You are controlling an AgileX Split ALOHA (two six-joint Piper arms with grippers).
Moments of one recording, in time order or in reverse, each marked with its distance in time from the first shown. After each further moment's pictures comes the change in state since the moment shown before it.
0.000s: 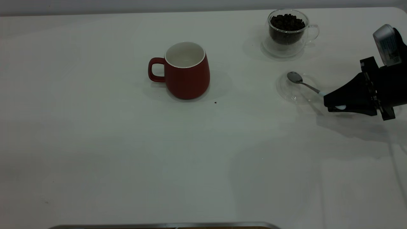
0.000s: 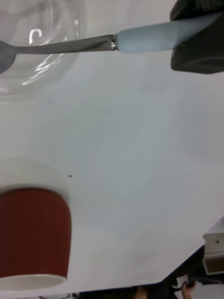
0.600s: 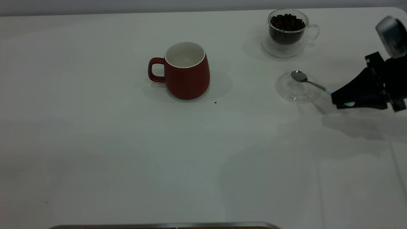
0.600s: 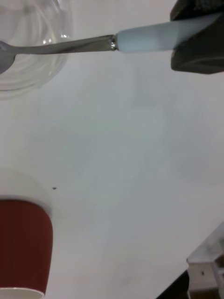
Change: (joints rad) left arm 0.000 0.000 0.000 0.000 0.000 0.000; right arm 0.000 -0.092 0.000 -0.113 -0.054 0.062
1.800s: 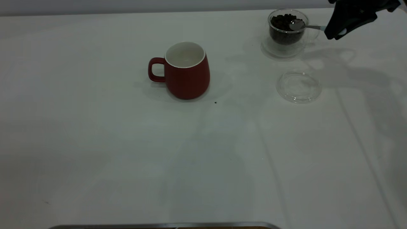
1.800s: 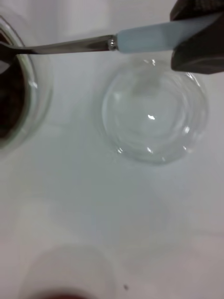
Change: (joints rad) left arm 0.000 0.000 0.000 0.000 0.000 0.002; right arm 0.272 -0.083 -0.573 -0.841 -0.138 0.881
